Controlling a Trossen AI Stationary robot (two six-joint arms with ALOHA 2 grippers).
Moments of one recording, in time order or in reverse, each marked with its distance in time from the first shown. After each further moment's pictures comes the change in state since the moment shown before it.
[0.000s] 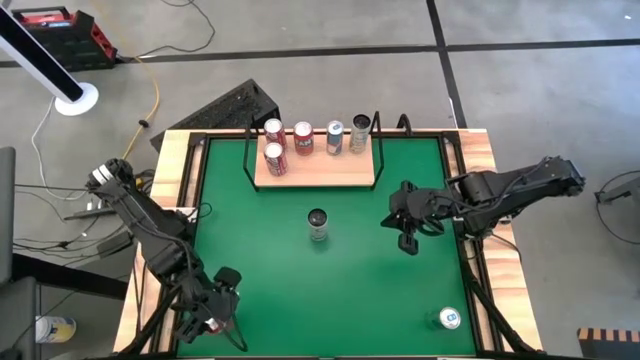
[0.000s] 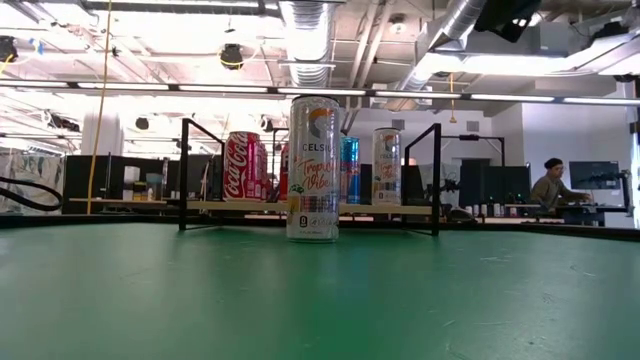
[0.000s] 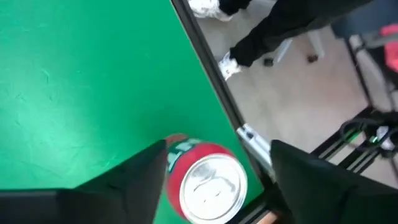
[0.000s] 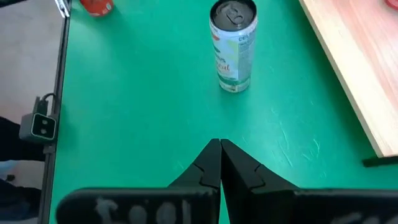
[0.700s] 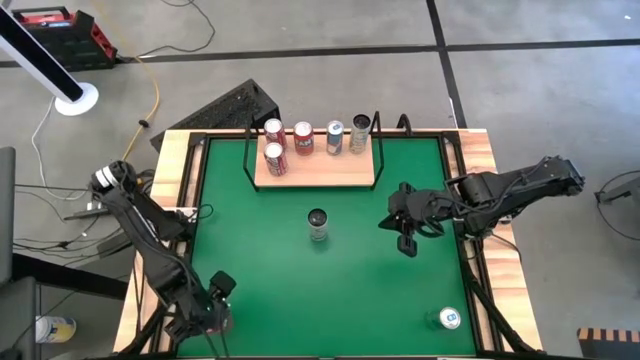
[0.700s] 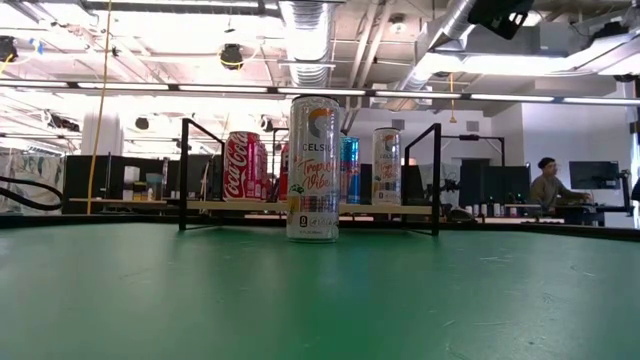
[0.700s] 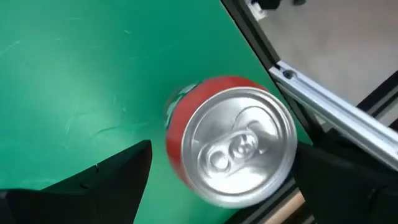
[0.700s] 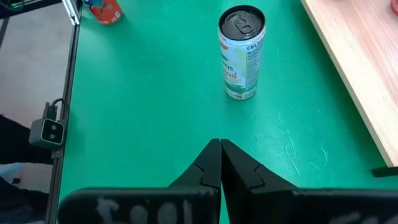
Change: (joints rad) left arm -0.123 0.038 -0.132 -0.008 -0.074 0.114; right arm 0.010 0.004 0.001 0.041 0.001 0.002
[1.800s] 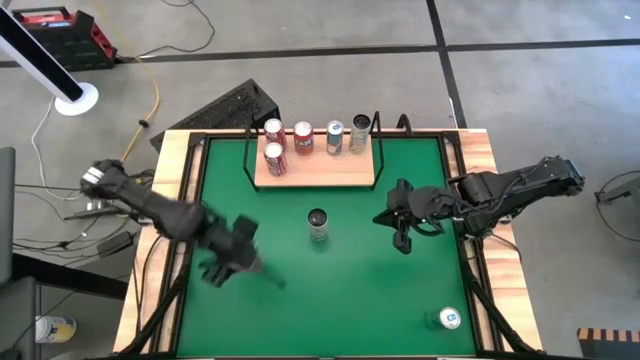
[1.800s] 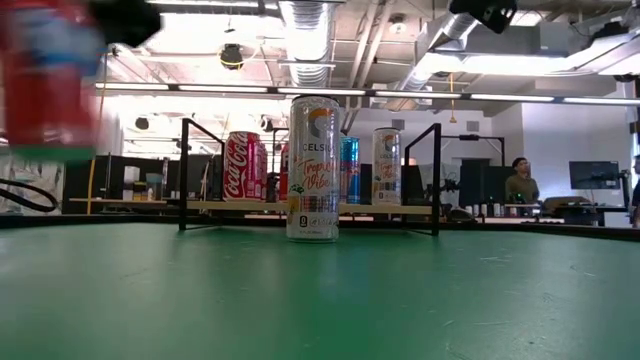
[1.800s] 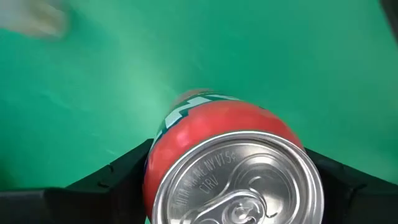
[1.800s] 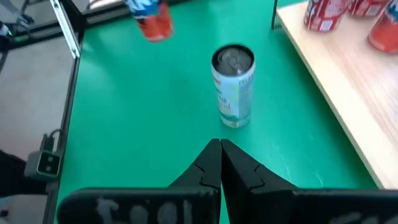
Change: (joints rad) left arm 0.485 -0.109 0.087 -0.246 -0.137 0.368; right arm -0.003 0.000 0.000 0.086 0.060 -0.006
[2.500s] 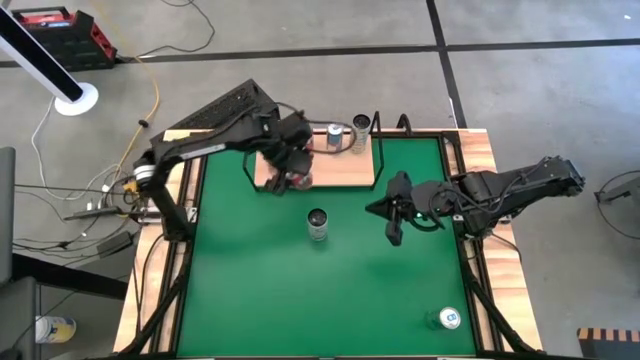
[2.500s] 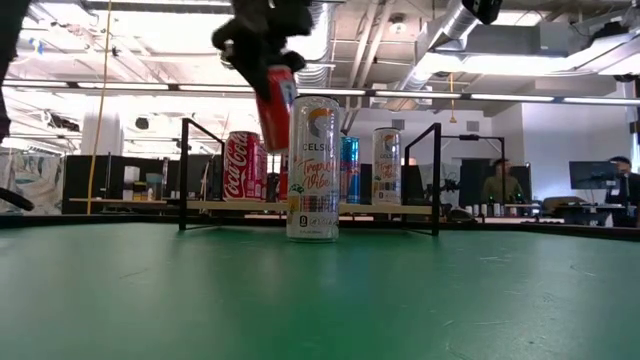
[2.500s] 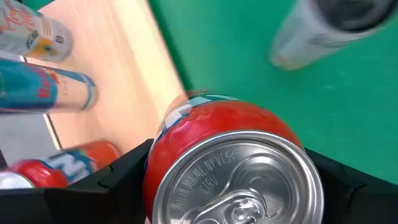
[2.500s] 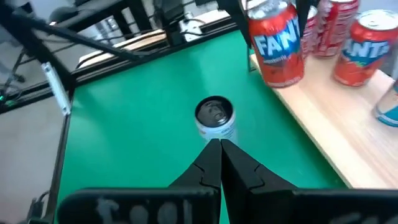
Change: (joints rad) left arm 0.784 0.446 0.599 -0.066 0.077 0.699; right arm -0.013 0.000 0.000 0.144 0.122 0.038
